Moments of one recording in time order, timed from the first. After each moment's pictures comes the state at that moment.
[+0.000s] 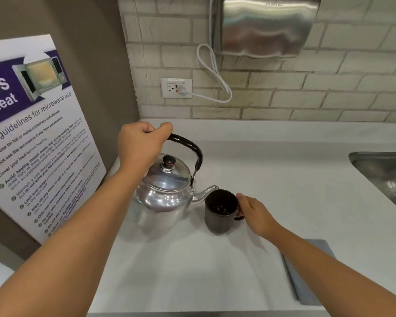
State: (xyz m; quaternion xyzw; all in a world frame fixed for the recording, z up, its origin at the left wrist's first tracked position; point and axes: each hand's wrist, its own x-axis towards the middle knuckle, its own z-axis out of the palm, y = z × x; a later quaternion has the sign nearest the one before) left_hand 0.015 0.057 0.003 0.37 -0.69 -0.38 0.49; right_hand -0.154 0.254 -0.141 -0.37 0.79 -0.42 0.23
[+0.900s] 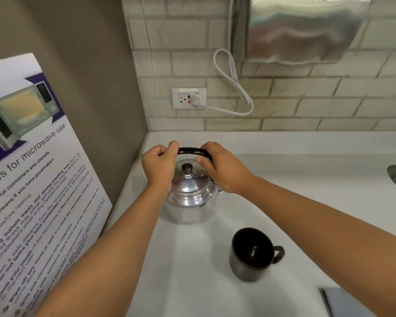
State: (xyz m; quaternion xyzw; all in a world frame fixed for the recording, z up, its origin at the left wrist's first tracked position) left_hand -0.055 -0.046 -0.057 0.38 -0.56 -0.51 0.53; right_hand -0.164 0.071 -0.034 -0.58 0.74 -0.34 0.07
